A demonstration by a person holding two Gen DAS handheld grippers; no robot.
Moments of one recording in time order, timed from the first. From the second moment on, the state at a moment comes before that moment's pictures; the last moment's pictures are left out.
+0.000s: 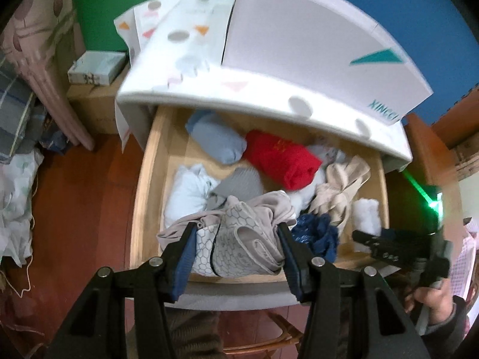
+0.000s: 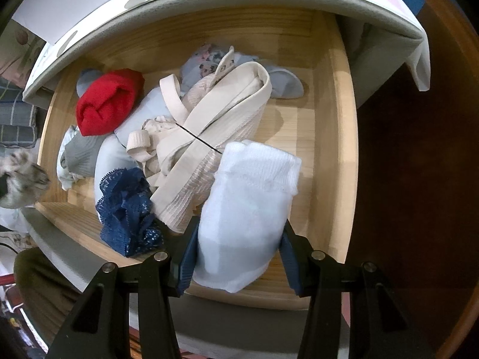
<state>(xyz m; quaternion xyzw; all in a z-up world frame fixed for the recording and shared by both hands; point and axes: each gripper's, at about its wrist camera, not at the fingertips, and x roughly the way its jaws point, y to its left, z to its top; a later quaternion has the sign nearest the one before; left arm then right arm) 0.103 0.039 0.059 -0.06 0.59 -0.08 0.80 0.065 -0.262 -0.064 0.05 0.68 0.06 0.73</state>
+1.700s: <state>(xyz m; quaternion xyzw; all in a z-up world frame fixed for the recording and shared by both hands) 0.287 -0.022 0.136 -0.02 0.54 -0.05 0.84 0.062 -0.273 -0.060 0.09 0.68 0.07 0.73</state>
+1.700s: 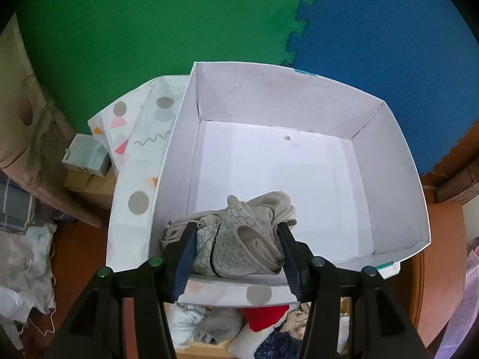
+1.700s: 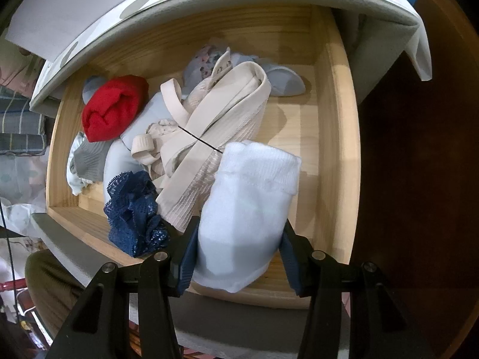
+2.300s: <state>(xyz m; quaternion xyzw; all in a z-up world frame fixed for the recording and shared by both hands) 0.283 -0.038 0.159 0.03 0.51 -0.04 0.86 0.063 -0.275 -0.057 0.09 0.67 0.07 0.73</state>
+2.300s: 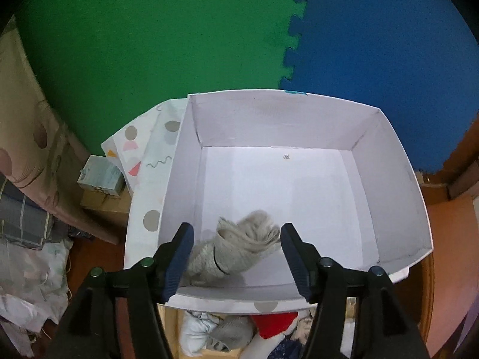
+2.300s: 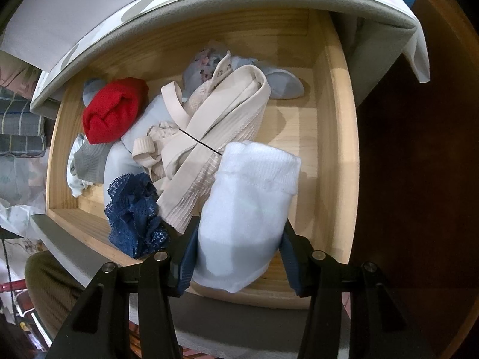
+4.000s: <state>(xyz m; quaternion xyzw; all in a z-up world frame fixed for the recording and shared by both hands) 0.107 0.082 0.007 -0.03 0.55 0.01 0.83 0.092 -0.286 0.116 0.06 0.55 0.06 0.83</state>
